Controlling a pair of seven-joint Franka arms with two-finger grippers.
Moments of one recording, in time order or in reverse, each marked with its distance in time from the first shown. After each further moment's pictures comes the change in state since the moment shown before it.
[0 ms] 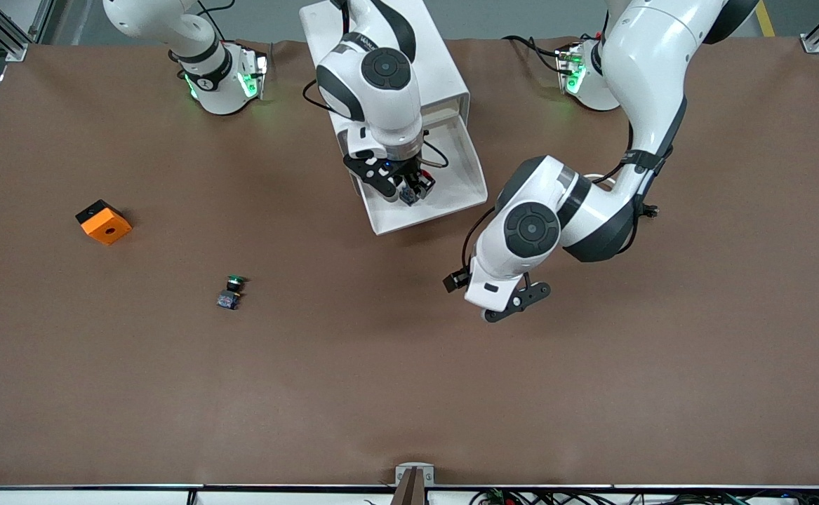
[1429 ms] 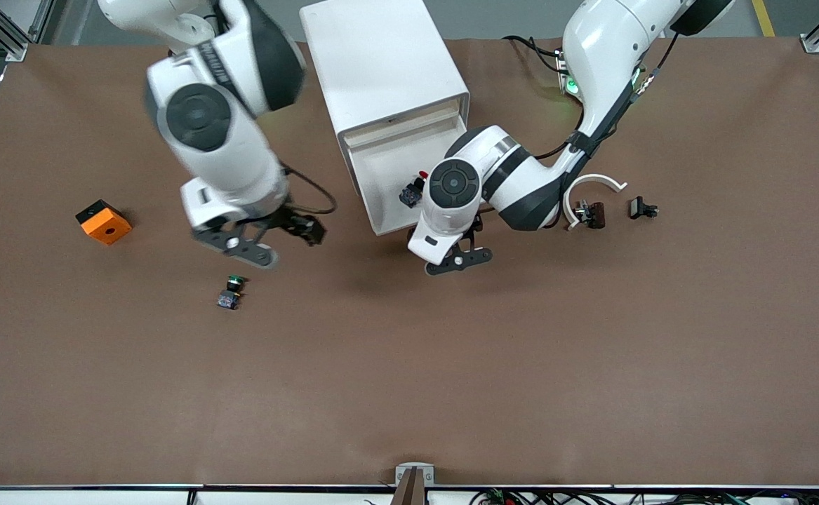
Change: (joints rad) left arm -0.076 -0.026 -0.085 -0.153 0.072 0.043 -0.015; right arm -0.413 -0.054 -0.040 0.322 -0.012 -0.523 -0.838
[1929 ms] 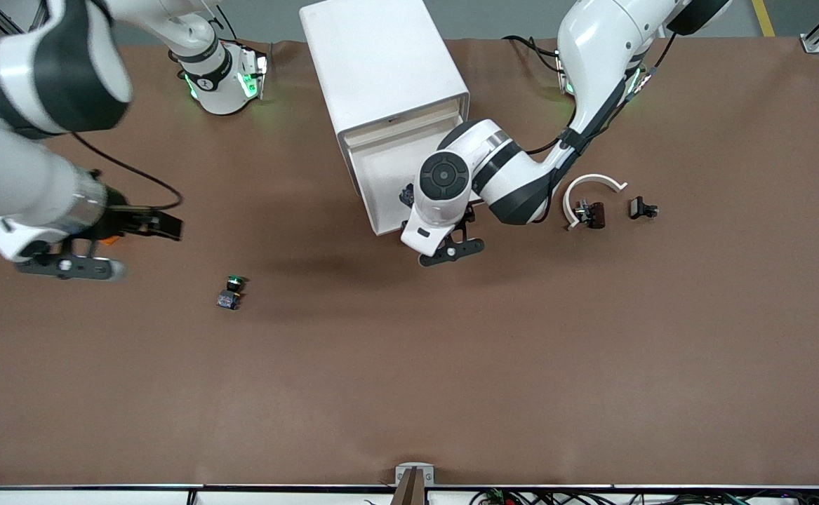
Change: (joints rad) left arm -0.002 0.000 -0.031 -0.016 0.000 0.000 -0.050; right arm -0.311 -0.063 -0.006 0.060 -0.002 -0.217 -0.576
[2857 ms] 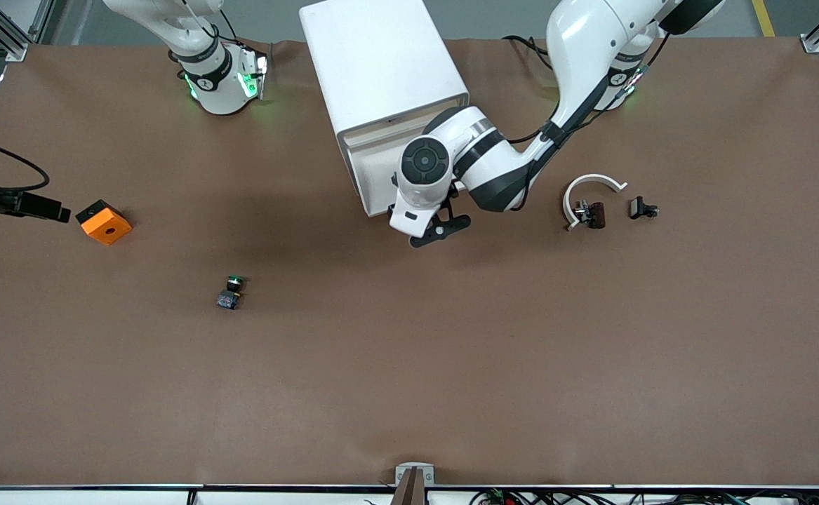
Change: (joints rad) left arm -0.011 0.006 -0.073 -0.042 -0.034 0.000 -0.188; right arm -0.214 -0.014 0.014 0.107 0.020 -0.148 -0.104
